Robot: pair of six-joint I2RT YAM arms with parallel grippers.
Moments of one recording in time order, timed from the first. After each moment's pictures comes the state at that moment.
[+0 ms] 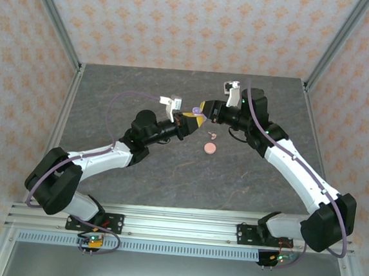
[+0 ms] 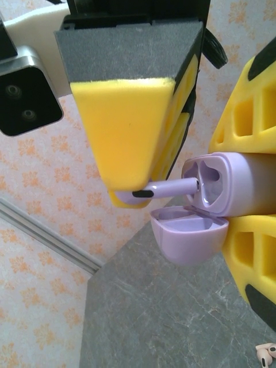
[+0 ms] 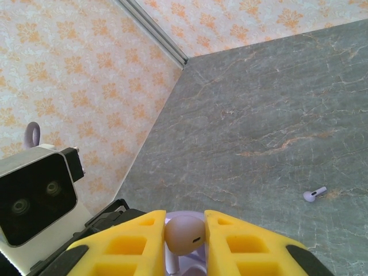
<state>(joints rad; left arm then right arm) -0.60 1.45 0.77 0.71 0.40 -0.67 0.49 1.29 1.14 -0.22 -0.42 0.57</state>
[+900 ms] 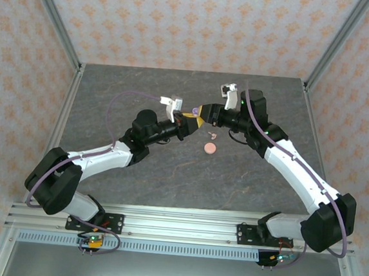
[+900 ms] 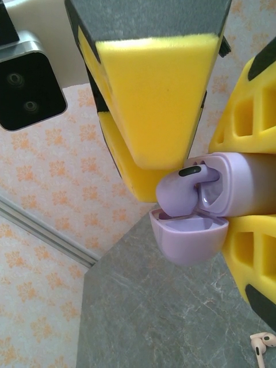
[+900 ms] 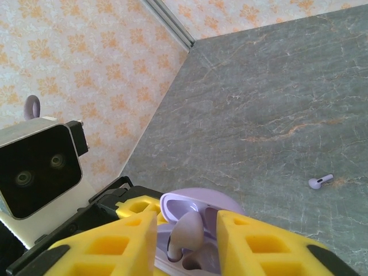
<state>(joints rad) -0.60 1.45 0.78 0.68 0.40 -0.64 0.49 1.29 1.14 -0.25 -0.47 0.53</state>
